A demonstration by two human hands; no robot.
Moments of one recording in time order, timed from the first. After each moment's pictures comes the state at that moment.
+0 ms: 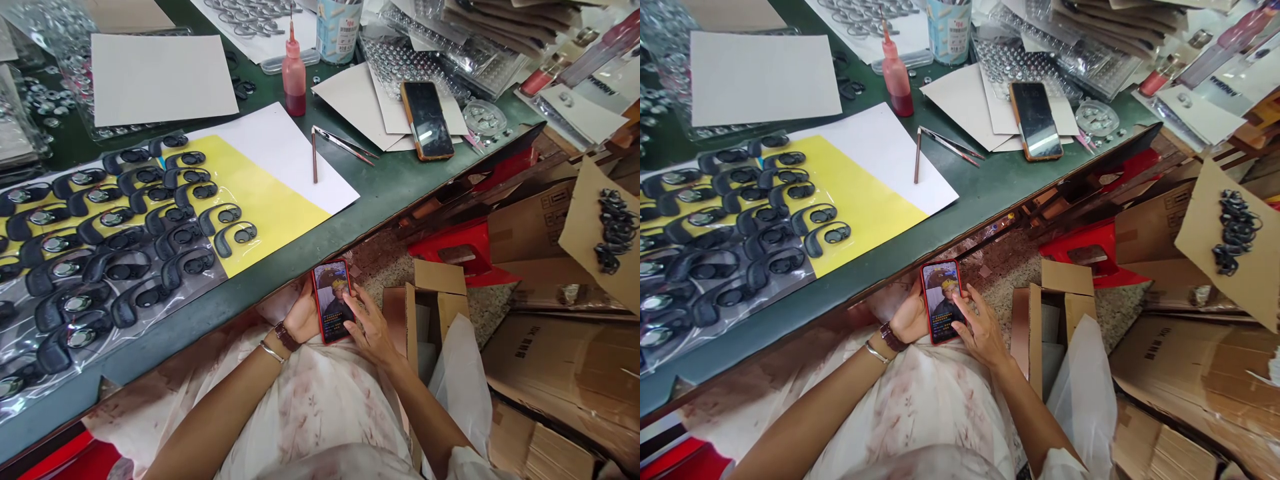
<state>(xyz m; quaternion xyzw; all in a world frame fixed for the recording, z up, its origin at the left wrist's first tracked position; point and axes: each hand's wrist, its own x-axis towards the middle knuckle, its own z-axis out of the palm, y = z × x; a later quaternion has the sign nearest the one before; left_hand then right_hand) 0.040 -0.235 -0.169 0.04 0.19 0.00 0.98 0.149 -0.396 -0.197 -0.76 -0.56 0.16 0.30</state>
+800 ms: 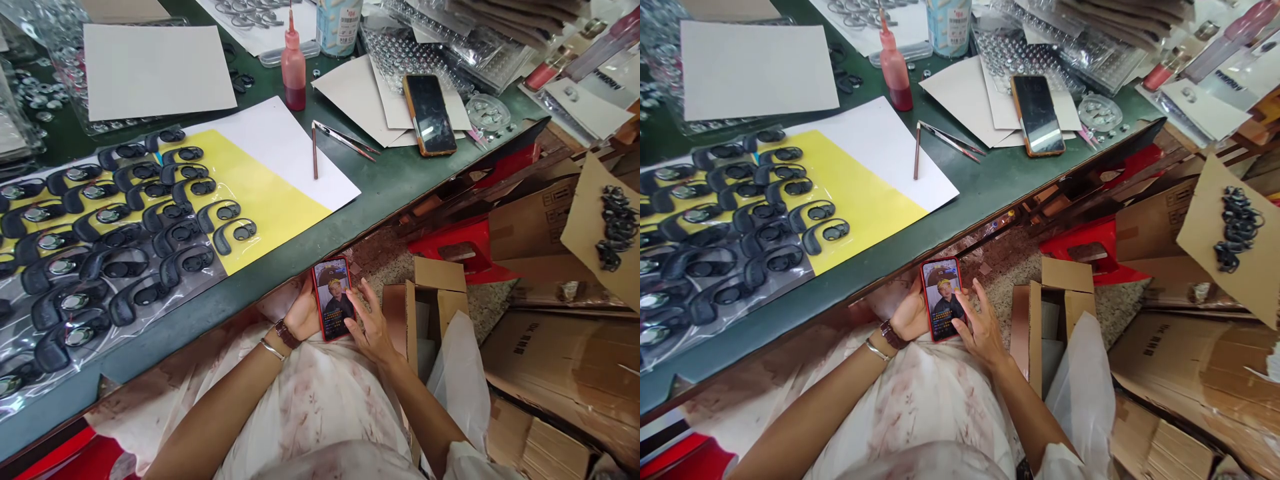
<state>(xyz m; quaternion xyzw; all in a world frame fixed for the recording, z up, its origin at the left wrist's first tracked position) 0.040 -0.235 -0.178 0.01 0.18 0.00 0.98 0.144 -0.395 -0.201 -0.77 -0.54 0.13 0.32</state>
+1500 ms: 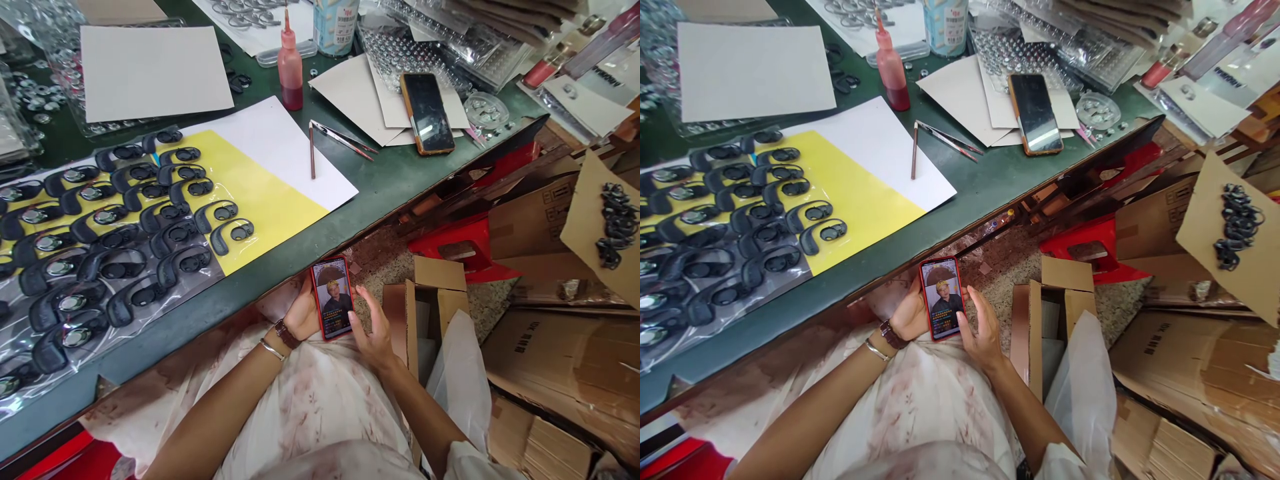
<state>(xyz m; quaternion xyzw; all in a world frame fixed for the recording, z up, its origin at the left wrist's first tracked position) 0.041 -0.236 -0.173 0.03 0.19 0.01 0.98 0.132 -0.395 -0.198 -0.78 -0.46 0.10 0.41</state>
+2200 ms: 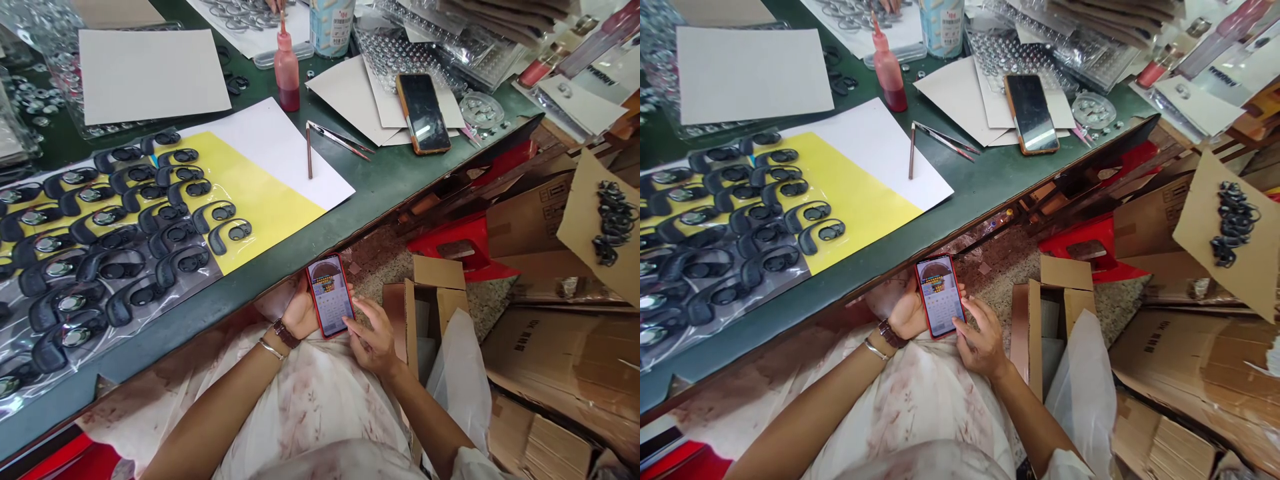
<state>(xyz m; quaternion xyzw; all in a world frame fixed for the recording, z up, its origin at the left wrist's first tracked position) 0.037 -0.233 -0.186 0.05 0.15 -0.02 0.99 0.136 -0.410 -0.189 -0.70 -0.59 0.01 0.40</state>
